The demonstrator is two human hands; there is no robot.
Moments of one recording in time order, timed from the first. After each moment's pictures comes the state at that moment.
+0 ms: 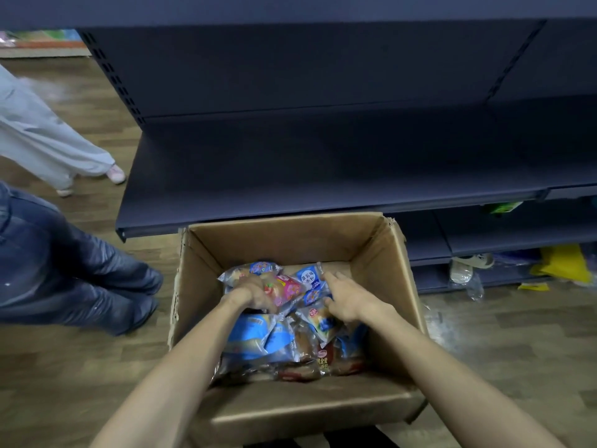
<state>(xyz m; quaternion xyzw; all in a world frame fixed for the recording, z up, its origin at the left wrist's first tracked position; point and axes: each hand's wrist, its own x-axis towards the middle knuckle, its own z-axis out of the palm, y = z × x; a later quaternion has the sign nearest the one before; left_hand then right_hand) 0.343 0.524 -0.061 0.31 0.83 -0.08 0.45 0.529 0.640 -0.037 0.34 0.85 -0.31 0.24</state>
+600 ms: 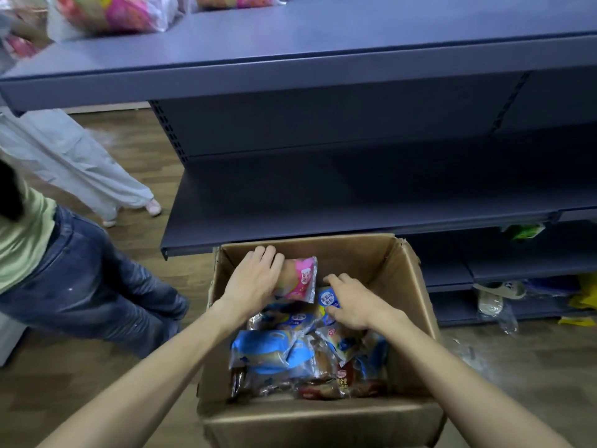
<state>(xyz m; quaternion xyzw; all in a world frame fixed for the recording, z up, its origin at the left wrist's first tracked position) 0.326 0.493 0.032 0.64 0.75 -0.16 -0.08 0.517 0.625 0.022 0.28 0.90 -0.28 0.17</state>
